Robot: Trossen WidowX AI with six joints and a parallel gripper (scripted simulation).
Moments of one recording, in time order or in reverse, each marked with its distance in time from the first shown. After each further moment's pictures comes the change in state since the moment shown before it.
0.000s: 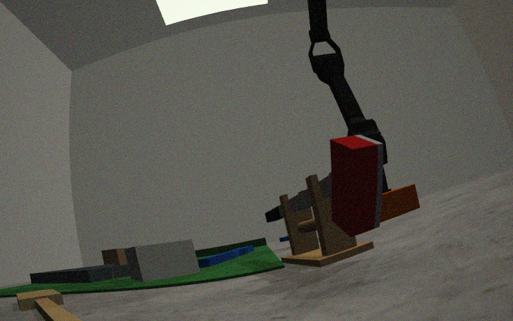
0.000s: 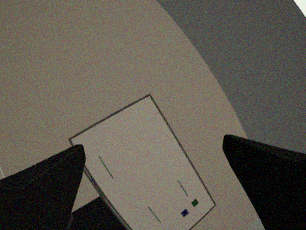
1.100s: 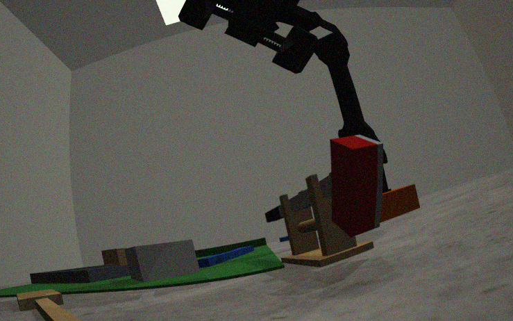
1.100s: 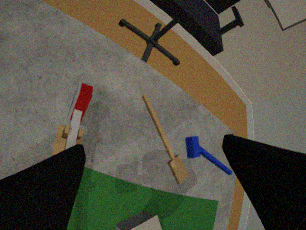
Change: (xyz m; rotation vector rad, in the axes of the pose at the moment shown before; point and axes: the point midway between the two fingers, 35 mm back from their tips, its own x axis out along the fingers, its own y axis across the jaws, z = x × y) arm -0.256 0.206 -0.341 0.386 1.250 0.680
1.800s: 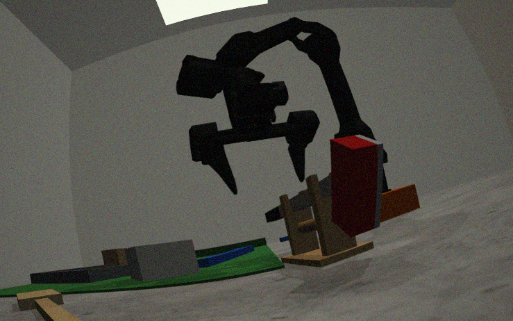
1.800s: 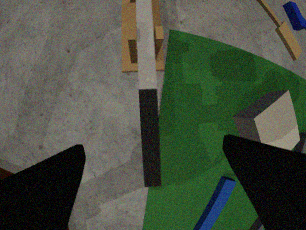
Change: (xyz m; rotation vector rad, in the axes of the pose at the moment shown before) arm 0.007 0.108 -0.155 0.399 0.350 0.432
